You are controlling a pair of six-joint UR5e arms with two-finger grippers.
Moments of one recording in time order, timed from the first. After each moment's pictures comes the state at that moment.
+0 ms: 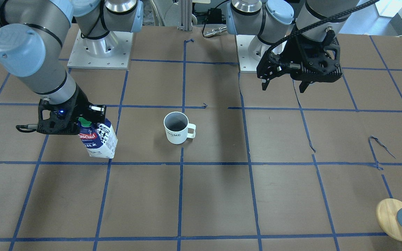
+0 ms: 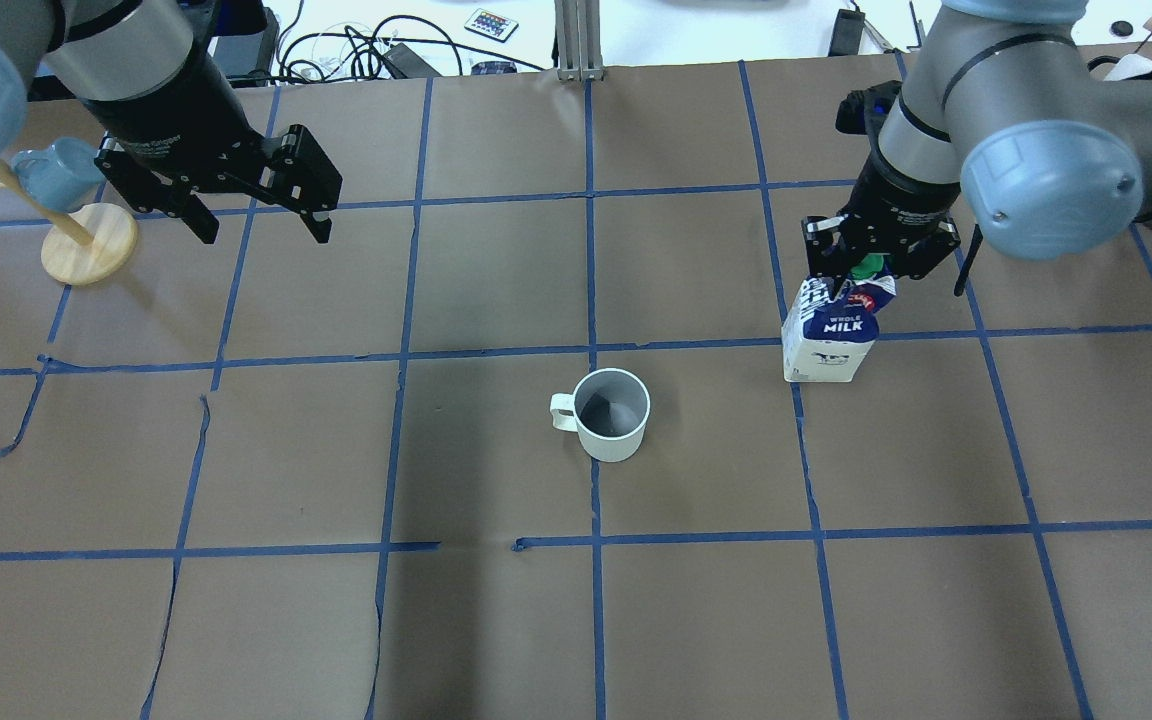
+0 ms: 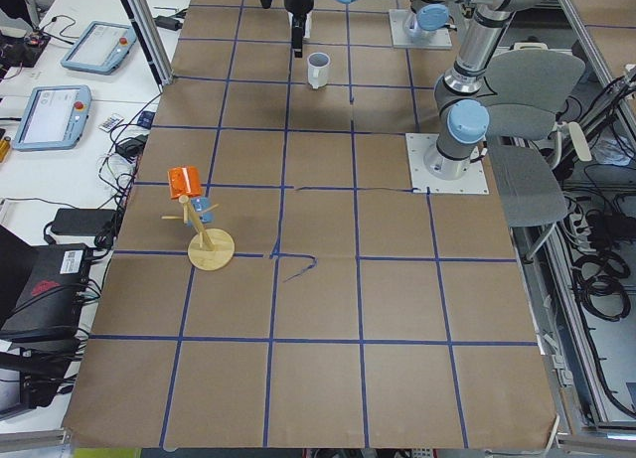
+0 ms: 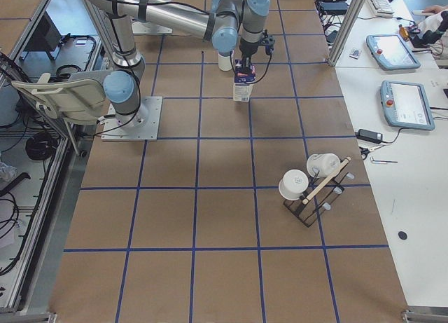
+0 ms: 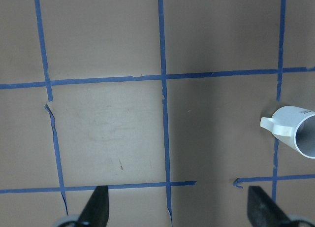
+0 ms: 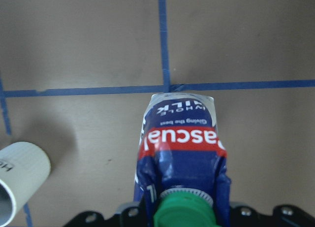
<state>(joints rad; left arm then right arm) -1.57 -1.58 -1.51 -1.62 1.57 0.04 1.54 -1.44 1.72 -1.77 -1.50 -0.01</state>
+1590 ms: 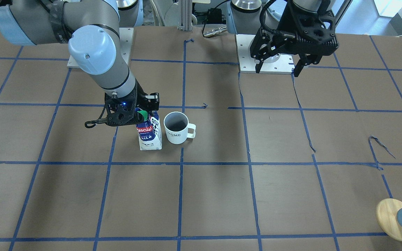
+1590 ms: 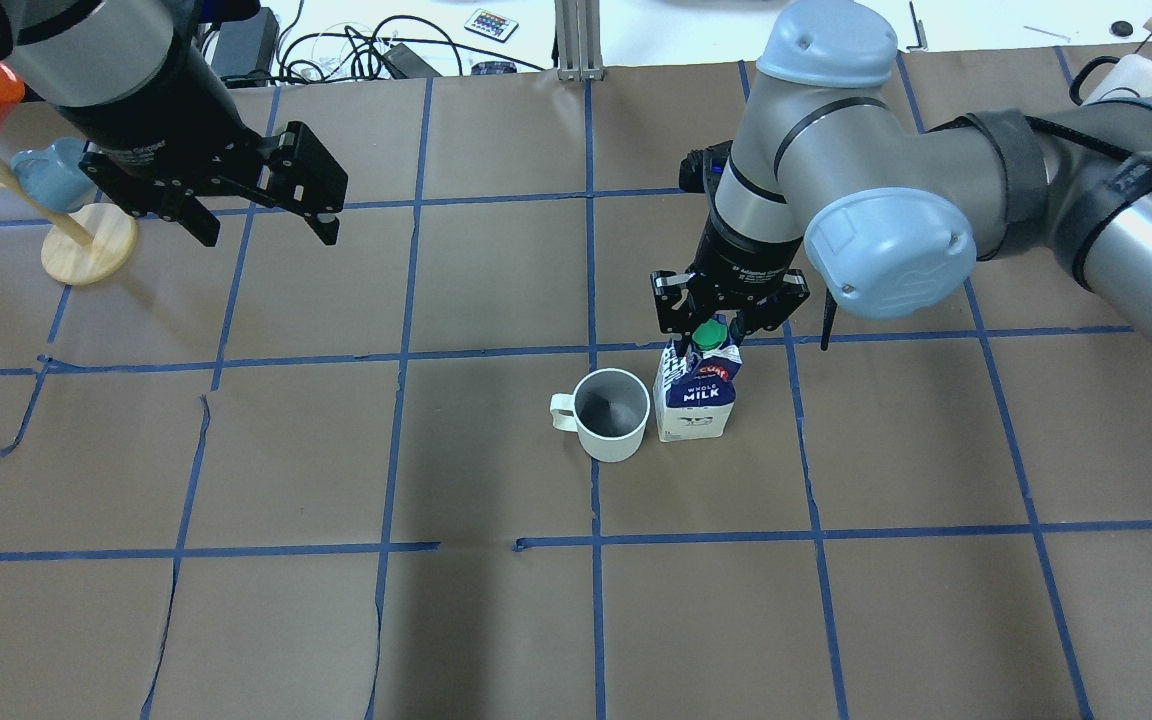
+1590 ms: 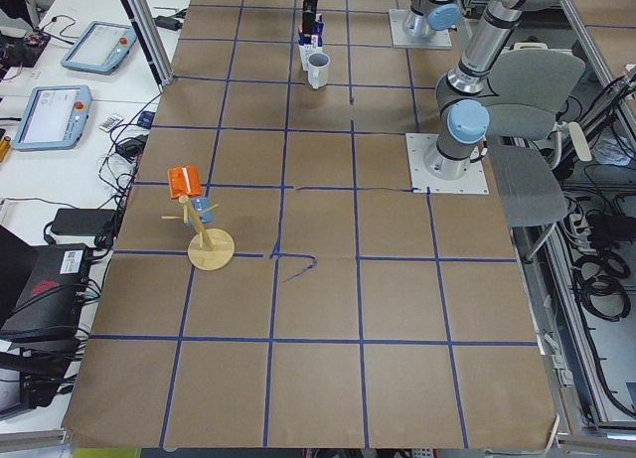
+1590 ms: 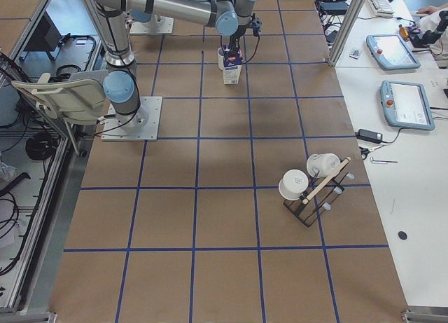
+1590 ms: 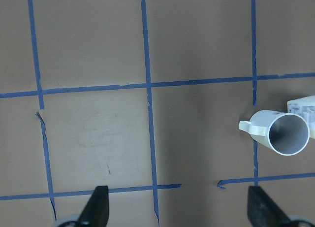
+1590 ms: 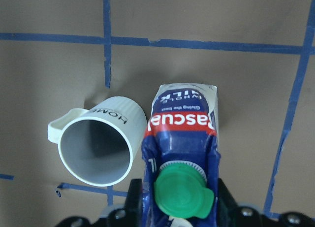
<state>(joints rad) -1.59 -1.50 -1.52 -1.63 1.53 0.03 1.73 -1.41 1.75 -1.79 -1.40 0.08</state>
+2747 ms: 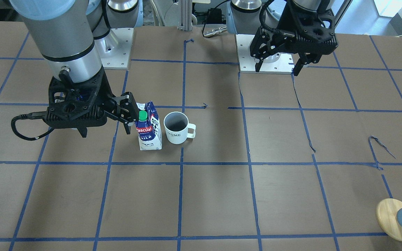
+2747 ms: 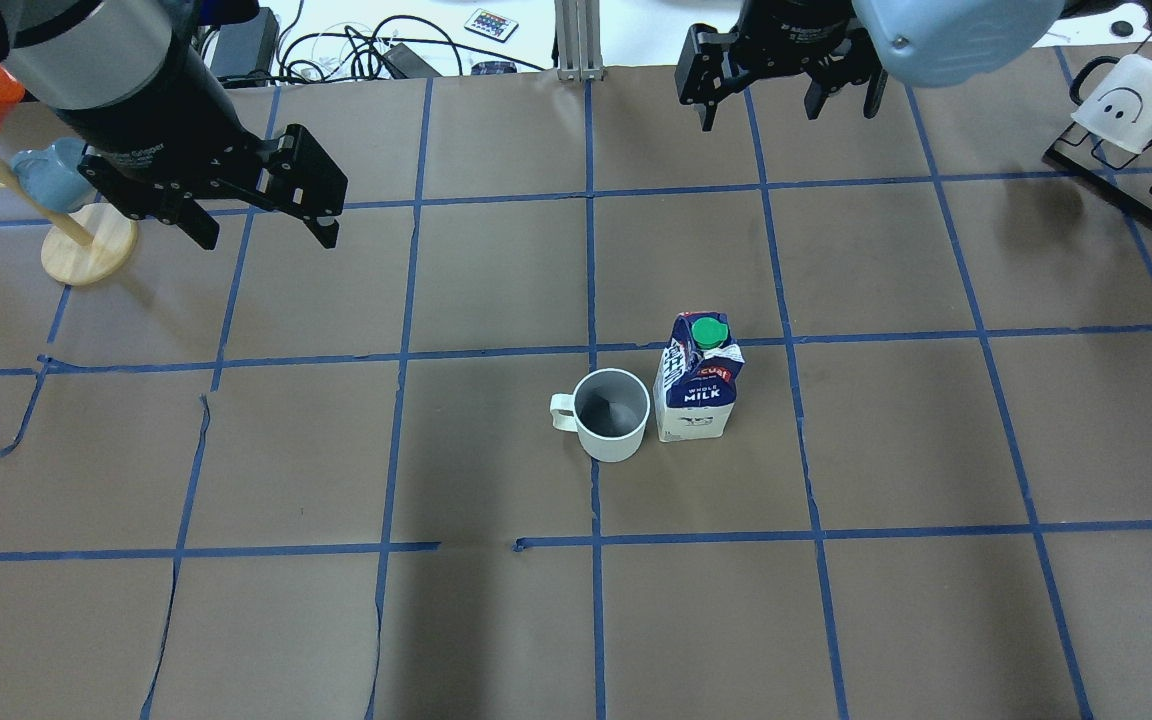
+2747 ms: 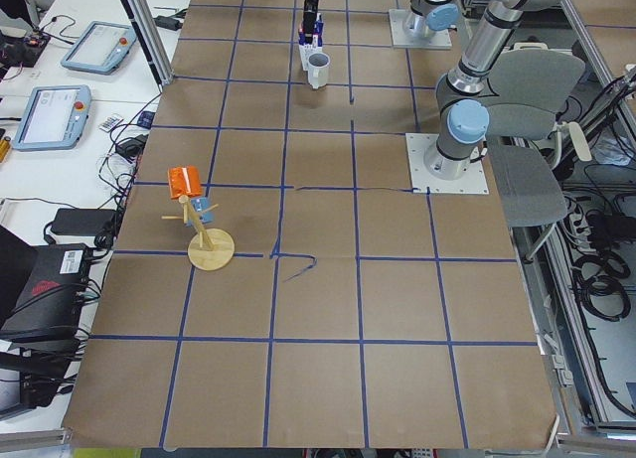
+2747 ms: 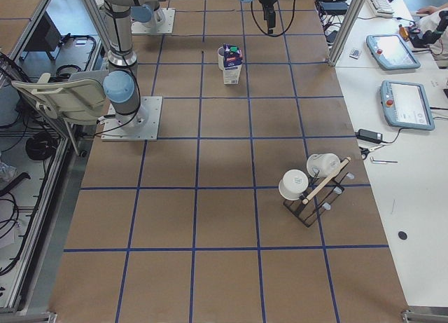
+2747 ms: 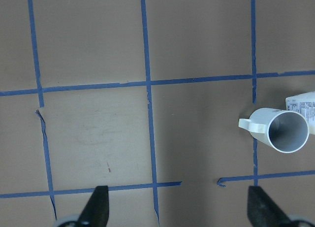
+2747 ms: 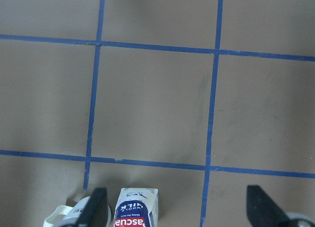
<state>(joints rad) -1.59 -1.50 -1.52 -1.64 1.53 0.03 1.70 -1.34 1.34 -1.72 -1.57 0.04</state>
